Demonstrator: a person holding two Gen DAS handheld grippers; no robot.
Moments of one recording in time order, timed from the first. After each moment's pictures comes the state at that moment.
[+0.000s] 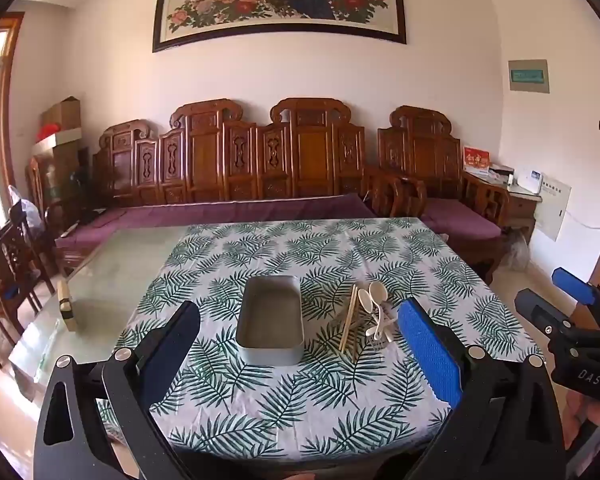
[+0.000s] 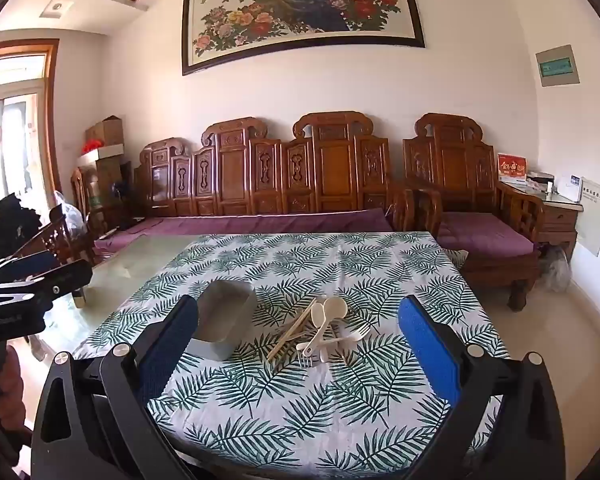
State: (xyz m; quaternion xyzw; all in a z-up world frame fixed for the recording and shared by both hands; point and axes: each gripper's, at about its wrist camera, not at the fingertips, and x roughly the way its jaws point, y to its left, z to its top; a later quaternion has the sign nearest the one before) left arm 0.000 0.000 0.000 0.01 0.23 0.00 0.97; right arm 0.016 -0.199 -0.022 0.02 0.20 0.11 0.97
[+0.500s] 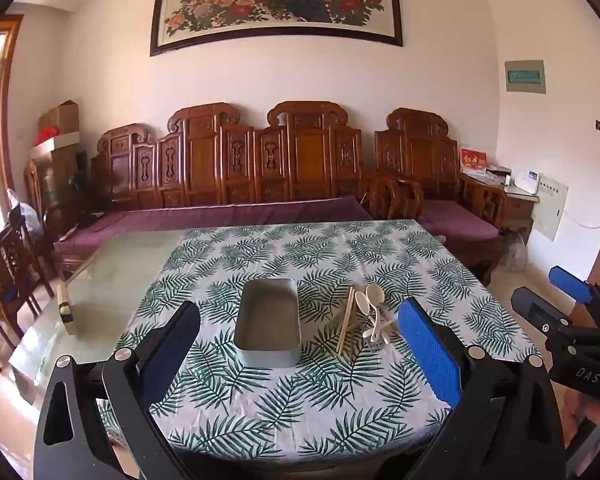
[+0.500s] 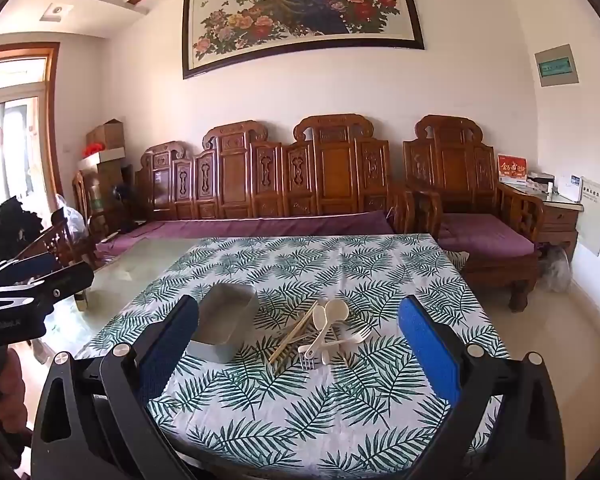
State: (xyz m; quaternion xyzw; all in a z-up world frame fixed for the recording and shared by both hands) left arm -0.004 -0.005 0.010 0.01 0.23 -0.01 0.97; right arm 0.015 -0.202 -0.017 0.02 0.19 0.12 0.97
